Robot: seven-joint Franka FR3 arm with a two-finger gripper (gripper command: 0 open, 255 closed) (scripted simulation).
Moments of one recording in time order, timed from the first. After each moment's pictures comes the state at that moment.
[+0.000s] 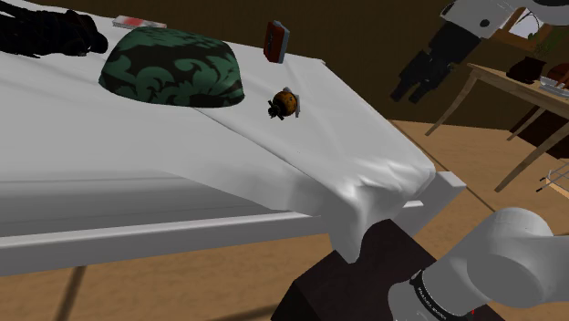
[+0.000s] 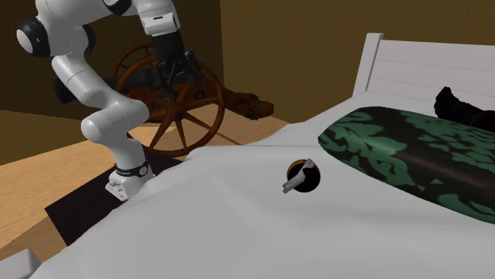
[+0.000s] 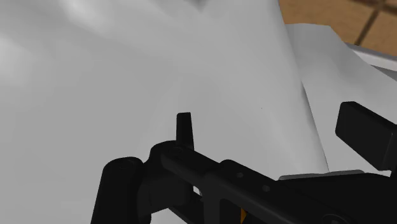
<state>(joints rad) 0.01 -0.78 -0.07 -2.27 0.06 1.64 0.04</state>
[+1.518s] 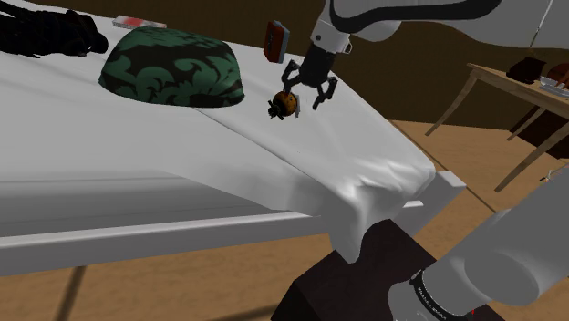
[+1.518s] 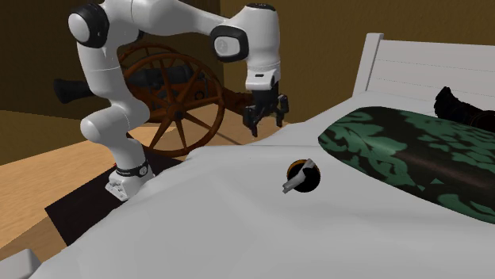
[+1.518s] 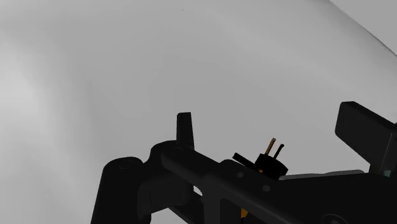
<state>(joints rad) -0.04 -0.01 0.15 -1.88 0.12 1.93 0.70</state>
